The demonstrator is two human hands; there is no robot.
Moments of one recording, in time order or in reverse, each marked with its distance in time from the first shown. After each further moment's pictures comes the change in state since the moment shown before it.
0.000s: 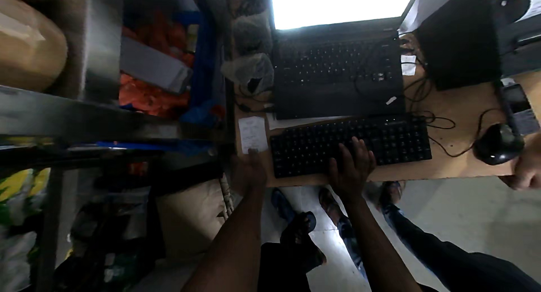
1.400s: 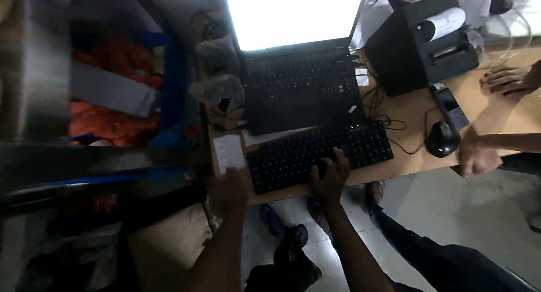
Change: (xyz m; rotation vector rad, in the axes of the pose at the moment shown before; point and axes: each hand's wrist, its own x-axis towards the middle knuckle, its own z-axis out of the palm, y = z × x) left_hand -0.003 0.007 -0.011 -0.064 -0.045 0.009; right_hand 0.003 -0.004 0.001 0.047 0.053 0.209
